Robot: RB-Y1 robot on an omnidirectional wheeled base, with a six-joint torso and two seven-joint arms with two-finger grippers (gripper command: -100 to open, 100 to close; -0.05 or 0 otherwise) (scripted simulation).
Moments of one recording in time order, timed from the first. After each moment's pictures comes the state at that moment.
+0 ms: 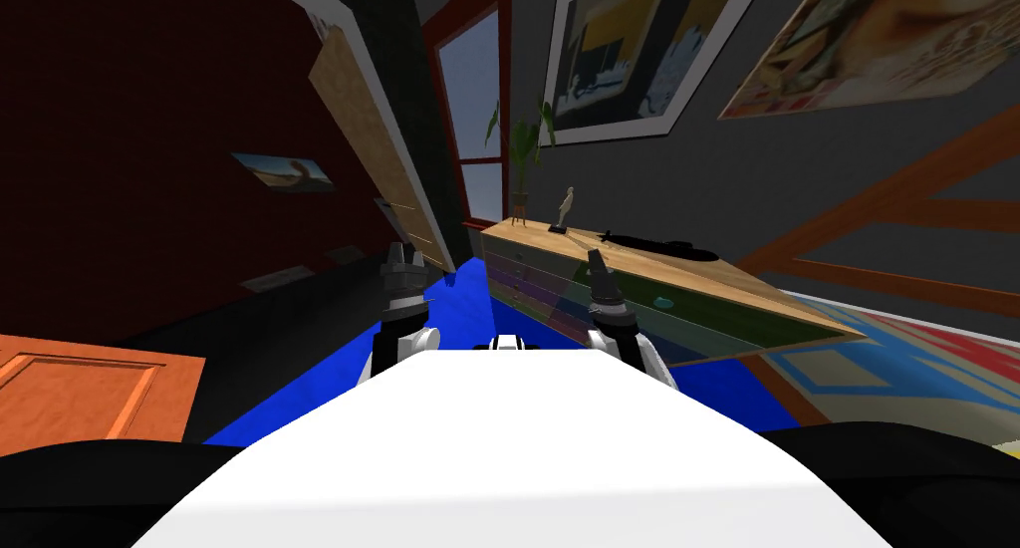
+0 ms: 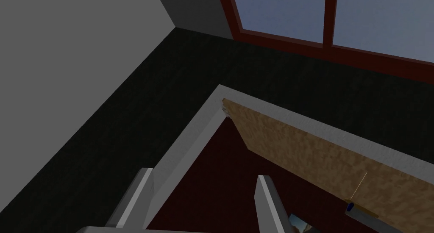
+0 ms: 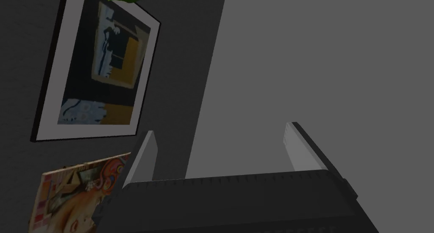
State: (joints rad) left arm 0.49 -0.04 0.04 -2.31 0.06 -0.43 0.01; right arm 0.46 -0.19 -0.09 -2.24 0.22 -0.68 0.30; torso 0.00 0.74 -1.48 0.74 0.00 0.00
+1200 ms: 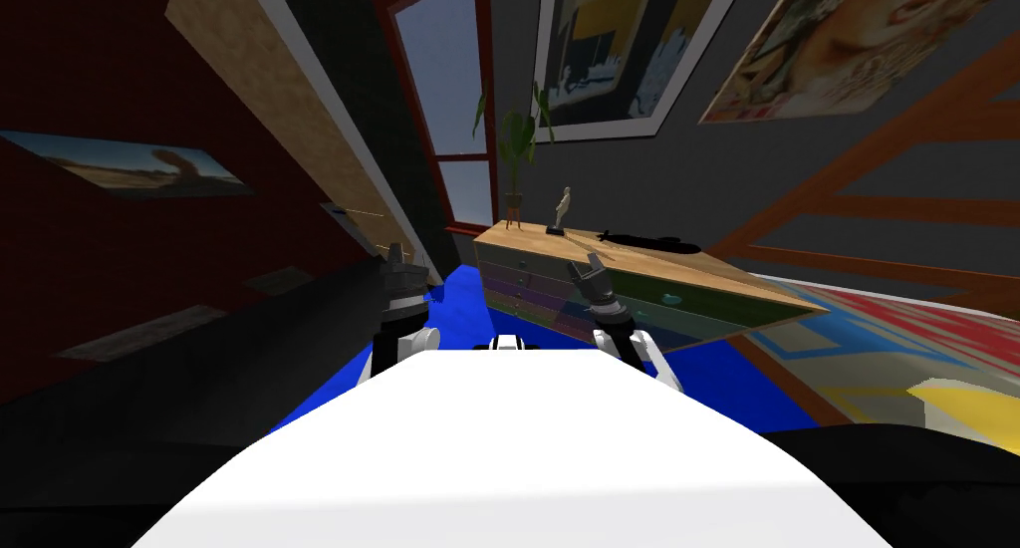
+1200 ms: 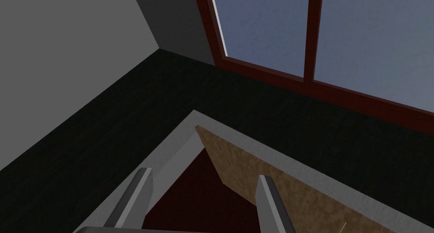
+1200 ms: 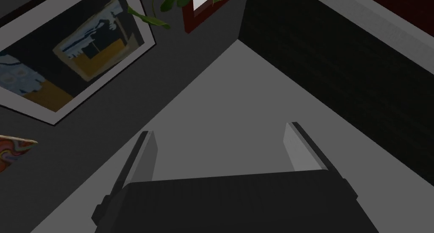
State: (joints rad) left arm 0.49 -0.04 0.04 -2.31 0.06 -0.43 0.01; right arm 0.42 -0.24 -0.16 -2.14 0.44 -0.72 0.60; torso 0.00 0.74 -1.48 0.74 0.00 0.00
